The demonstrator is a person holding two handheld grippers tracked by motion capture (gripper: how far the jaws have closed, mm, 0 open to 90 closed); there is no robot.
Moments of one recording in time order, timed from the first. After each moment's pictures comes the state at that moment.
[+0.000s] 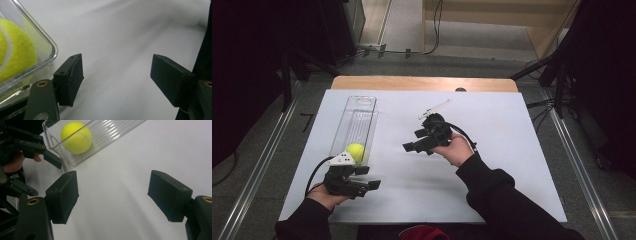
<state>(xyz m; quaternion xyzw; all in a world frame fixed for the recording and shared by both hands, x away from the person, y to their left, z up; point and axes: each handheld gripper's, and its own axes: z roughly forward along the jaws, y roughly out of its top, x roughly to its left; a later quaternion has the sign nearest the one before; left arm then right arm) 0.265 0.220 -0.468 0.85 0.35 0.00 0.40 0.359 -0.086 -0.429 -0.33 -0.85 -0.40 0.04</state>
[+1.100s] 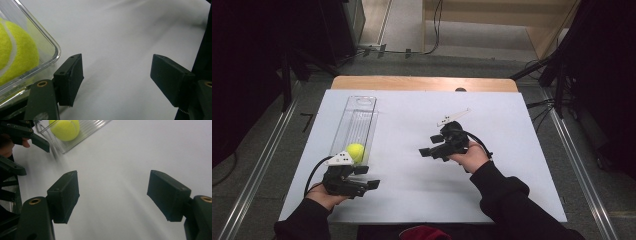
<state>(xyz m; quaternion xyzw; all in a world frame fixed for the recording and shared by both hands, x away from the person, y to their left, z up) 0.265 0.222 -0.466 0.85 0.35 0.00 0.41 0.340 -0.129 -0.445 -0.36 -0.84 -0.40 0.03</state>
